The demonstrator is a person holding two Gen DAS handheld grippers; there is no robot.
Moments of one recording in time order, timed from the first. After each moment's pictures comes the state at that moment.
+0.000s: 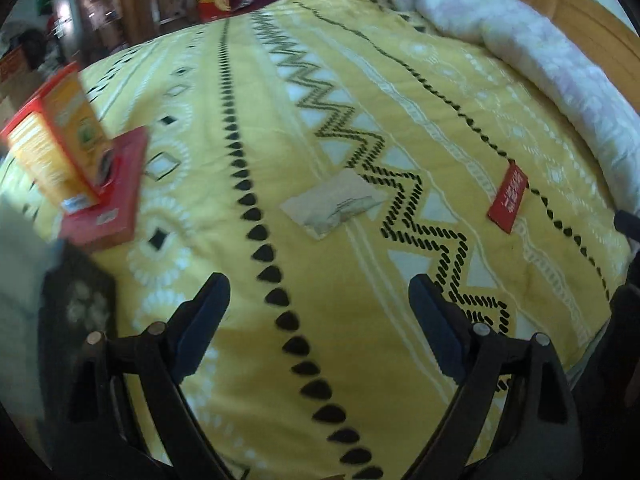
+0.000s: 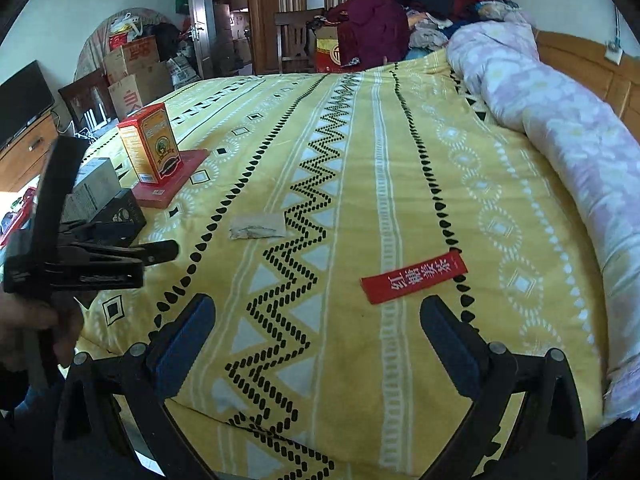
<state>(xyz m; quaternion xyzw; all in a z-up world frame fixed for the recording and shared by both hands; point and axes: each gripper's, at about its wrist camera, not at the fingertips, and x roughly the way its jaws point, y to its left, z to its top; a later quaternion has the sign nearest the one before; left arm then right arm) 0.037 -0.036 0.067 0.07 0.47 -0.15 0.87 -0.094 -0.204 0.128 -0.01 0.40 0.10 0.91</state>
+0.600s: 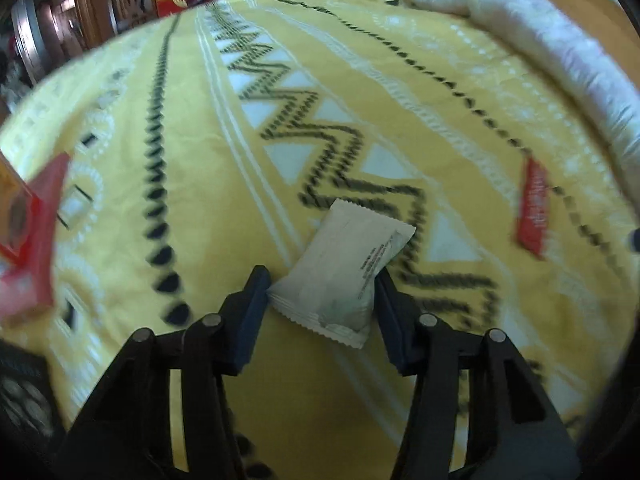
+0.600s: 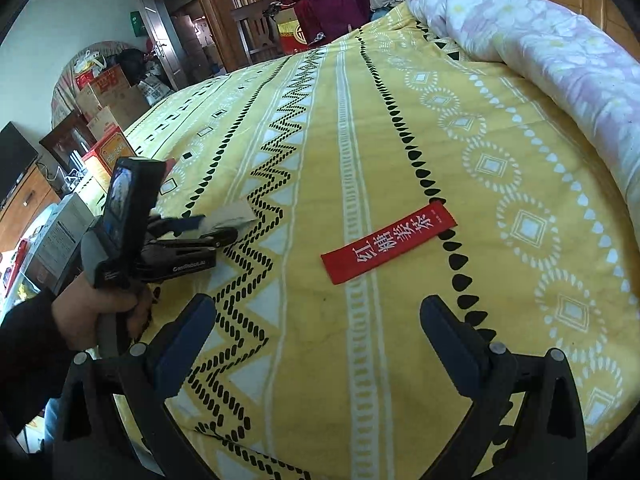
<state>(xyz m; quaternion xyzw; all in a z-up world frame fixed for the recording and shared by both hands) 0.077 -0.062 0.036 0.05 0.49 -0.21 0.84 -0.074 -0.256 0.097 0.10 0.43 0.09 0.89</state>
